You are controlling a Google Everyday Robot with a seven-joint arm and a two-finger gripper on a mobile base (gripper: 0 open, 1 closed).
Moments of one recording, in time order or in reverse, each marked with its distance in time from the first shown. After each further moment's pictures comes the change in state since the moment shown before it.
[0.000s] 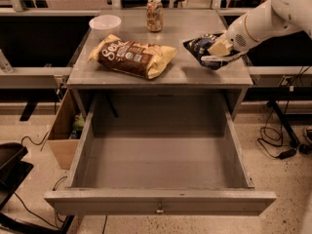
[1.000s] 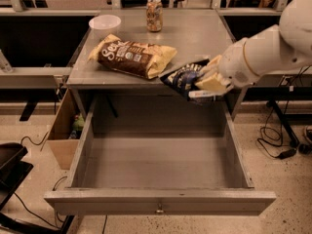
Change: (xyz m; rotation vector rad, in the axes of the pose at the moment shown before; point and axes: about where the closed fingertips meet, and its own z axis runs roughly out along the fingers) arm 0.007 0.152 -0.048 -0.161 -0.053 -0.244
